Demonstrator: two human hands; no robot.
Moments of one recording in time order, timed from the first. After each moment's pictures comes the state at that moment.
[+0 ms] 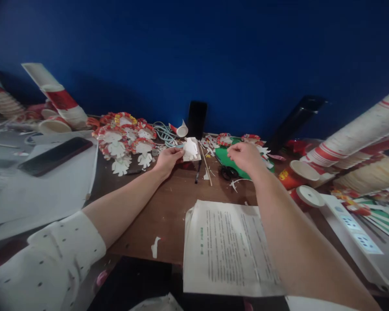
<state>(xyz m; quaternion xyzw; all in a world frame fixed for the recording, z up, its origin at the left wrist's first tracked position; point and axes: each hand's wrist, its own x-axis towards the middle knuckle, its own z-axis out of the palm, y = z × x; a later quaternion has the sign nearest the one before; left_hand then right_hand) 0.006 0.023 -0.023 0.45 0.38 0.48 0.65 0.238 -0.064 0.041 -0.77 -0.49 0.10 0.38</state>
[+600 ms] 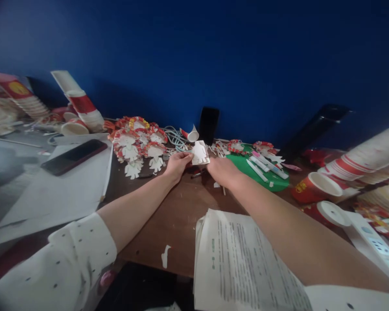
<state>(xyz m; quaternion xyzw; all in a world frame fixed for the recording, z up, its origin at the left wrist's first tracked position) 0.007 0.028 -0.026 0.41 0.37 0.50 0.66 0.153 -0.037 0.035 -0.61 -0.78 -0.08 -0.11</state>
